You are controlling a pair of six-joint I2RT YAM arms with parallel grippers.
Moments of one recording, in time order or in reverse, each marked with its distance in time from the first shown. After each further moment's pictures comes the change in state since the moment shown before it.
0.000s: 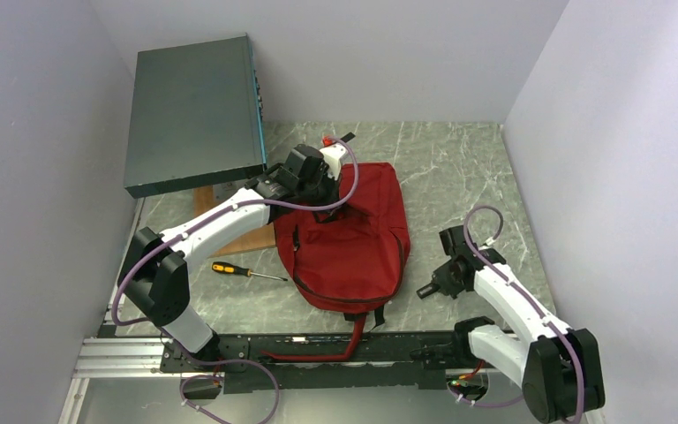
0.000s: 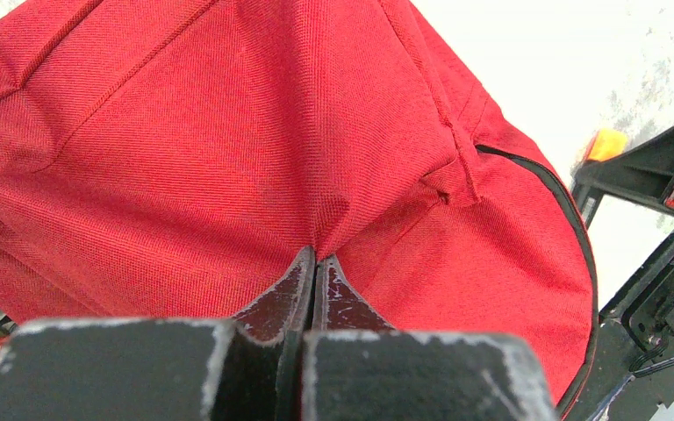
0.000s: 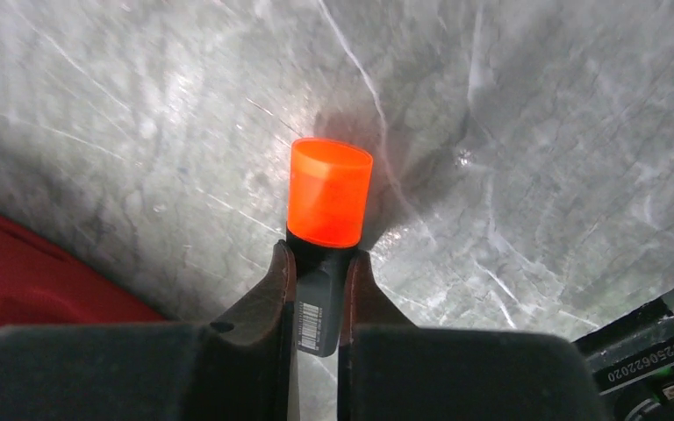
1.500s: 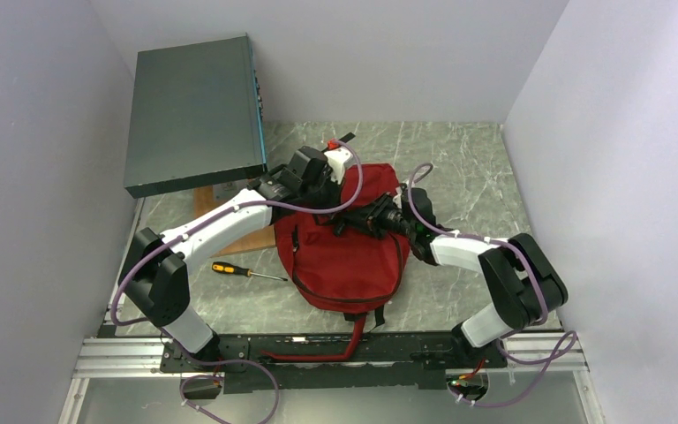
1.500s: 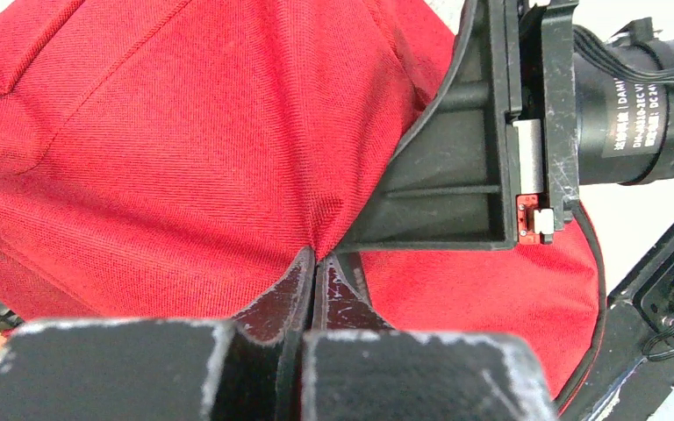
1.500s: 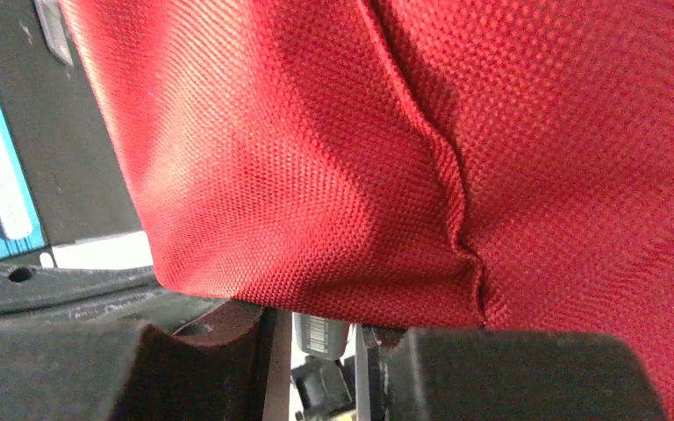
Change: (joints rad) left arm -0.024 0.000 0.013 -0.042 -0.013 0.027; right arm 0.224 0.549 0.140 1.300 -0.672 0.146
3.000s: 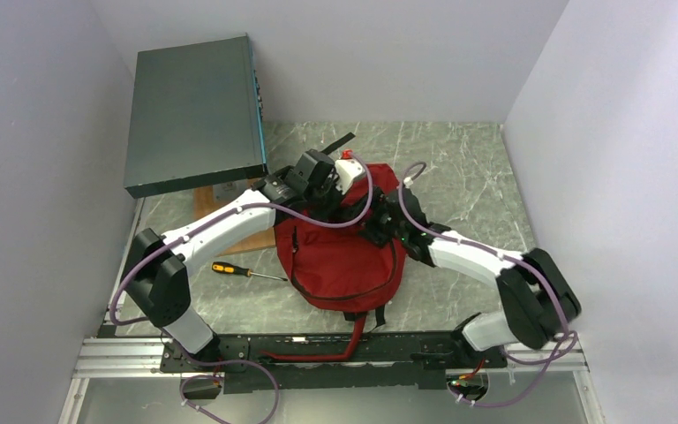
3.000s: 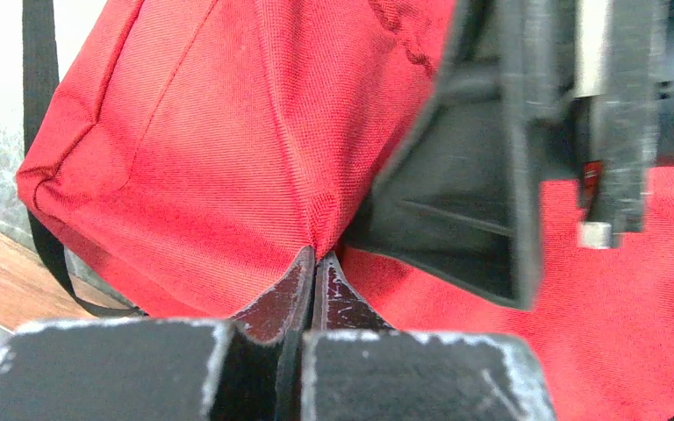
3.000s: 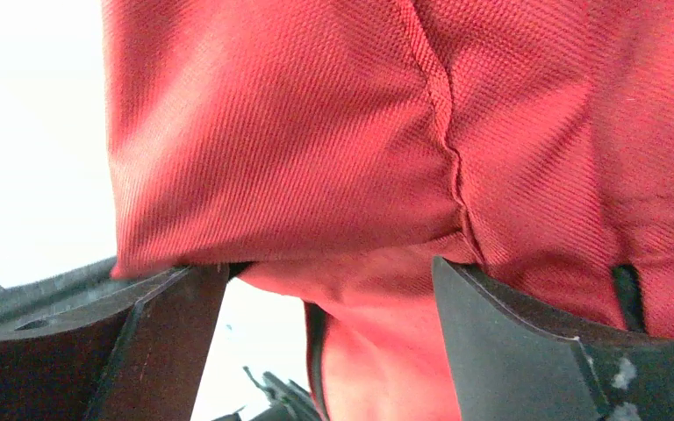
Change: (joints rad) left arm -0.039 0.010 0.038 -0.092 -0.120 0.296; right arm 0.146 -0.080 0.116 -0.358 0.395 -0.144
